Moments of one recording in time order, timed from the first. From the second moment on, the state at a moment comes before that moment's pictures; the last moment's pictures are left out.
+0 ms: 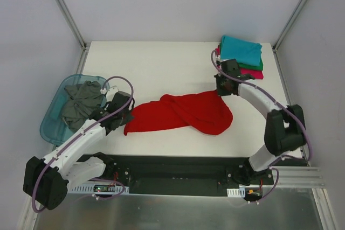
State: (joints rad) left arm -0.48 1.00 0.65 -0.67 -0.36 -0.83; right arm 0.34 1.68 1.17 -0.53 0.07 0.15
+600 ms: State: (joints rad) left arm -0.48 0.67 1.29 -0.74 -0.45 -0.74; right arm 0.34 0.85 1.50 -0.74 0.07 0.10
